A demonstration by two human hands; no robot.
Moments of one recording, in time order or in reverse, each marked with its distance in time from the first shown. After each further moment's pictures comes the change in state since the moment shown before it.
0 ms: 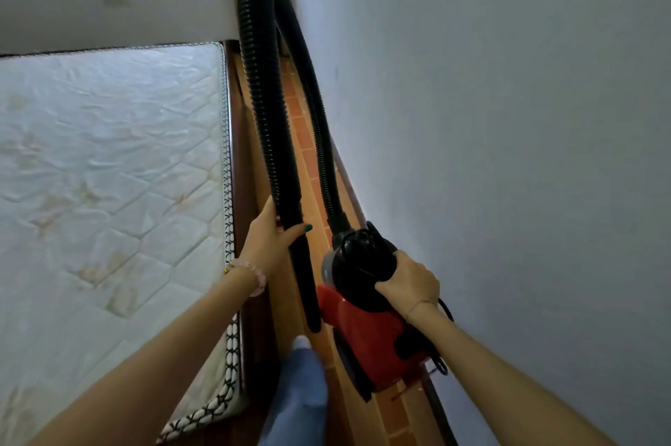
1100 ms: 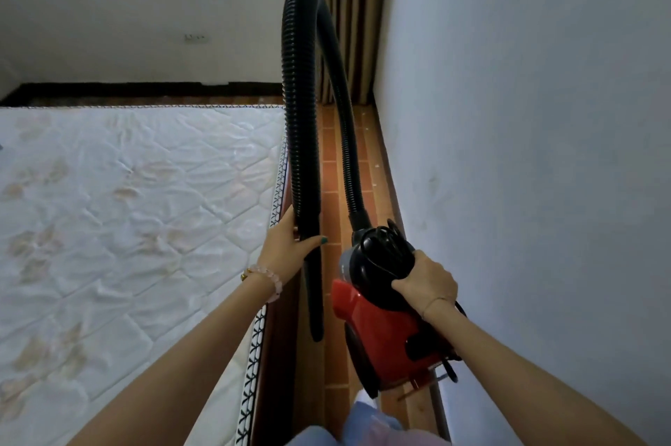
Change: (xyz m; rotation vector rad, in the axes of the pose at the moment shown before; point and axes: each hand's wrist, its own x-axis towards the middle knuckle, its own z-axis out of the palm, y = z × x) left_hand 0.589 -0.030 -0.138 0.078 0.188 -0.105; right_hand 0.591 -0.315 -0.031 -0.049 -0.067 -0.139
